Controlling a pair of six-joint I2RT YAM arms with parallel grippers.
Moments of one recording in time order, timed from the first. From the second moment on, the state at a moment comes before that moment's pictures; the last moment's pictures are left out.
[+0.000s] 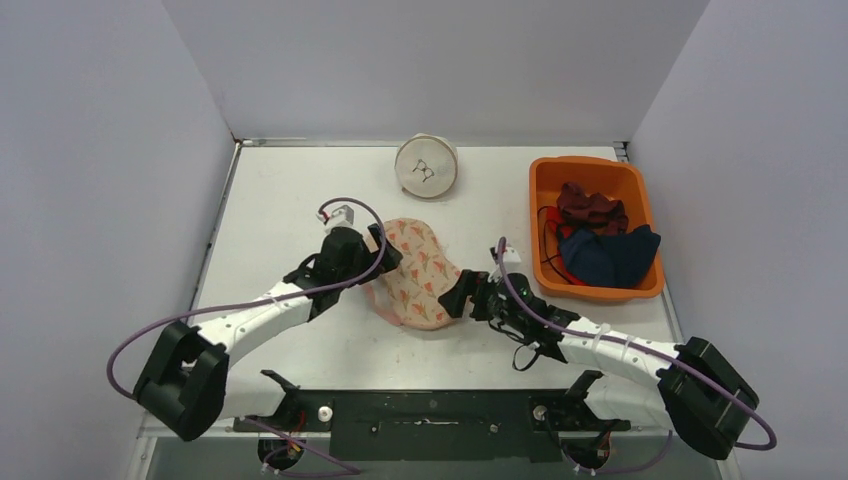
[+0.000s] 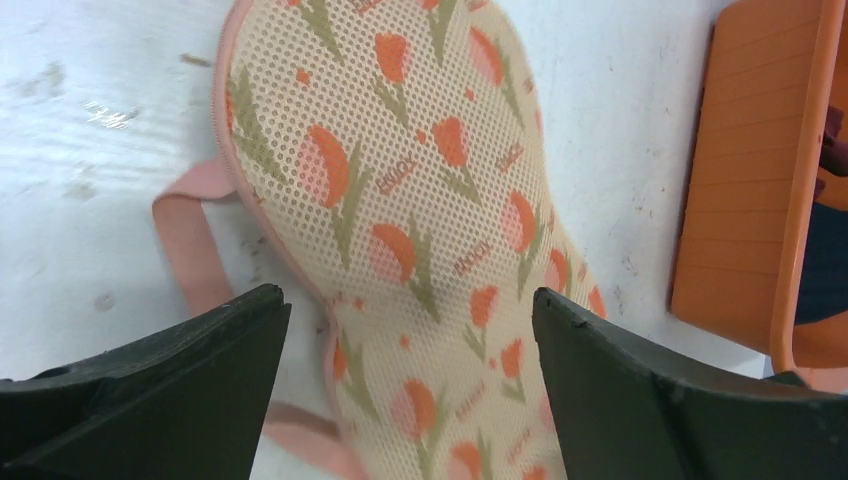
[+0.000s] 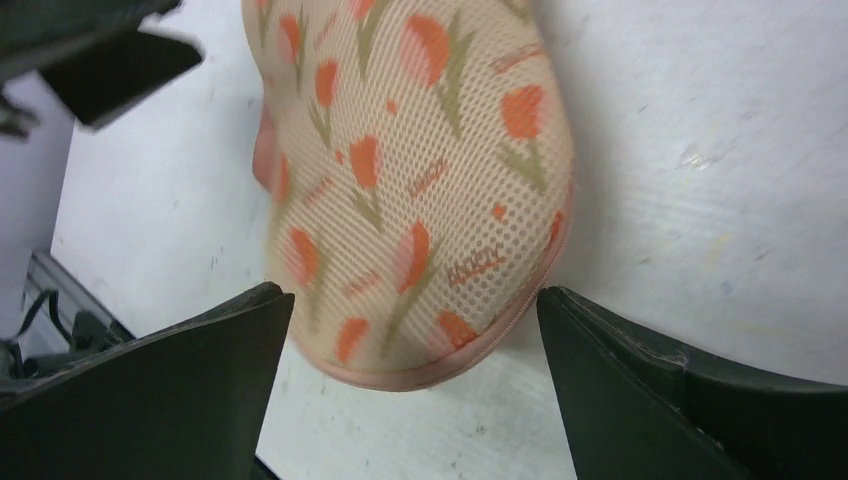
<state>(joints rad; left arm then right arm) -0.58 1.32 0.67 0.05 -0.12 -0.88 0.83 1.13 0.36 0.25 0.06 0.74</state>
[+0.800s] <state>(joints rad) -1.16 0.79 0.35 -0.22 -0.39 -1.30 0.86 1.34 0.42 0.43 0.00 0.80</state>
